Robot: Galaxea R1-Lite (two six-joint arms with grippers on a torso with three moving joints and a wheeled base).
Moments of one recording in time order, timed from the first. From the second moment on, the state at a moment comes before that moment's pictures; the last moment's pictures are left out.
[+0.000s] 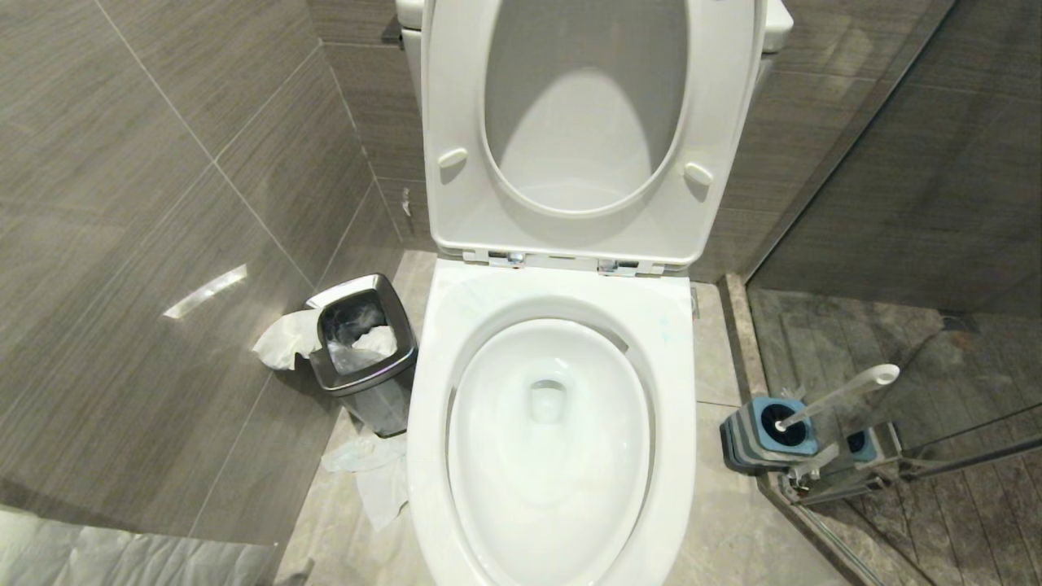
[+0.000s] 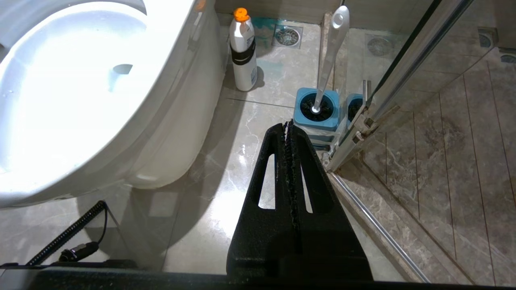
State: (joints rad) left arm 0.00 0.00 0.00 0.01 -0.03 0.07; right arm 0.00 0.00 0.00 0.00 -0.01 0.05
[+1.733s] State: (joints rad) left arm 0.00 0.00 0.00 0.01 -0.04 0.09; right arm 0.00 0.00 0.00 0.00 -0.01 0.05
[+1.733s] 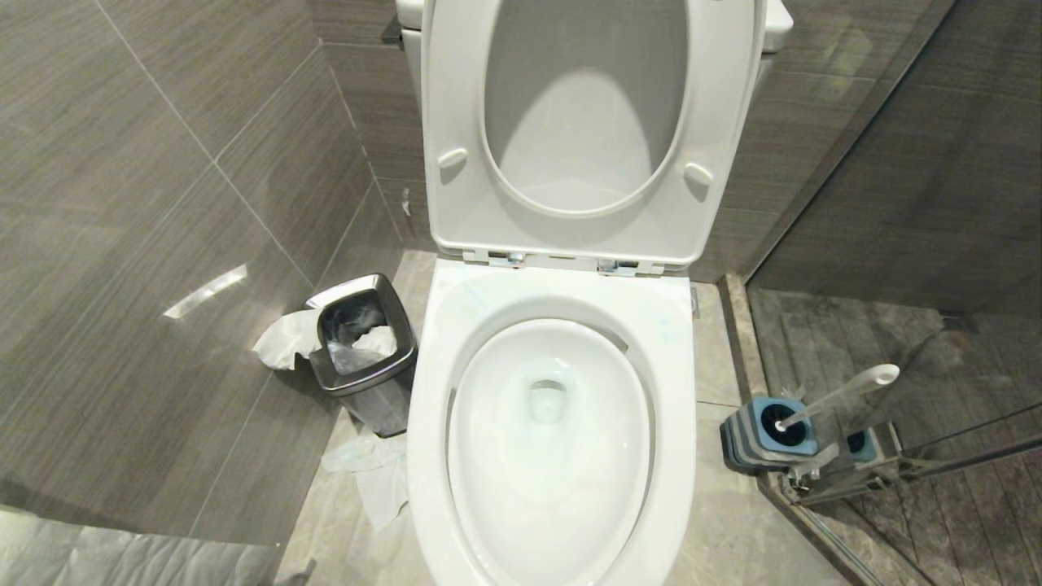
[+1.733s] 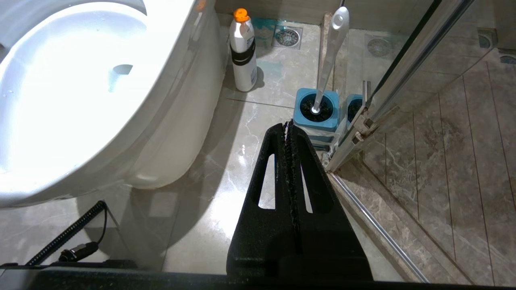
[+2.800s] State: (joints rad) left arm 0.00 0.00 0.00 0.01 -0.04 0.09; right arm 0.00 0.00 0.00 0.00 -0.01 0.05
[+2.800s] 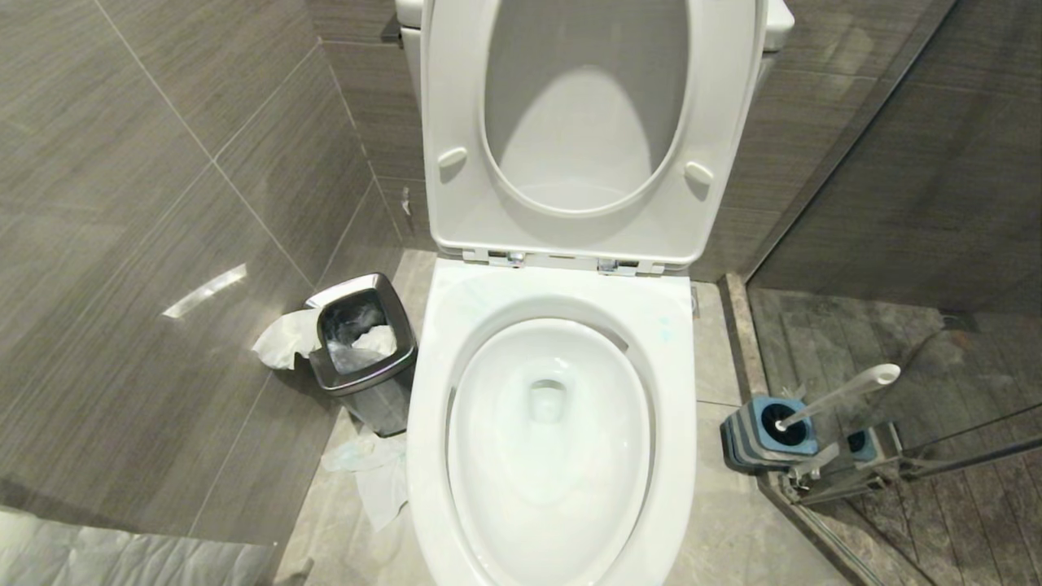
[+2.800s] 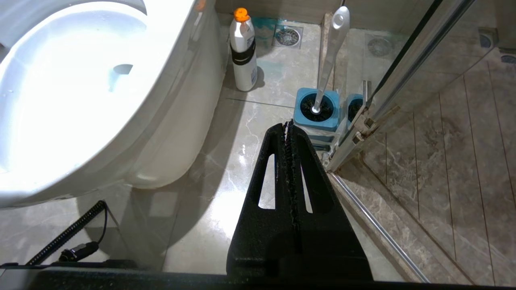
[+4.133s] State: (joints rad) left arm 0.00 0.00 0.00 0.01 -0.04 0.09; right arm 0.00 0.00 0.00 0.00 -0.01 0.05
